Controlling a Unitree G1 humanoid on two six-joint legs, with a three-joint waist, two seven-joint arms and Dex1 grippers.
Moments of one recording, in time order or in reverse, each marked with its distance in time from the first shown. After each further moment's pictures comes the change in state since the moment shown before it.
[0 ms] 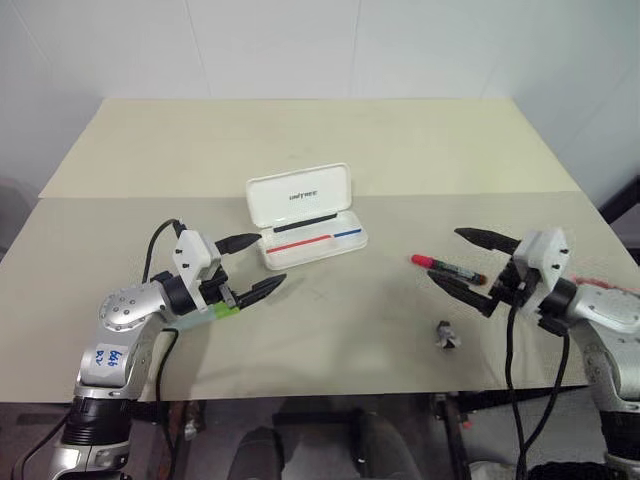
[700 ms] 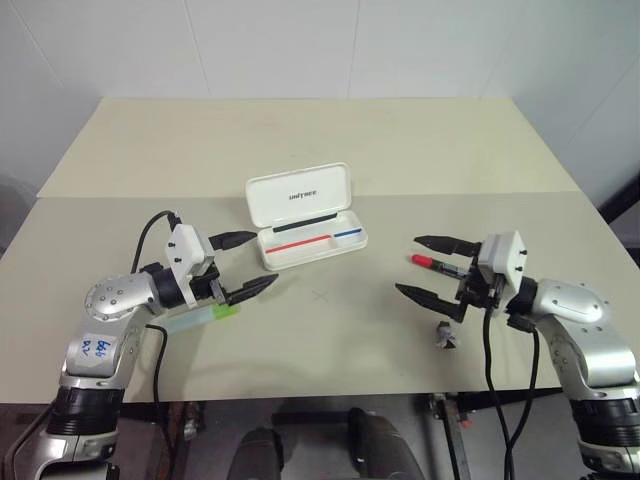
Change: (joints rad) left arm -0.059 0.076 0.006 0.053 0.003 -0.003 -0.079; right arm -0.085 0.063 0.128 0.053 0.004 -0.017 0.096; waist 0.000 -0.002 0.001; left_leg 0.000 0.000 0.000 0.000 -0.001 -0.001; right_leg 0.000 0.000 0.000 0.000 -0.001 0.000
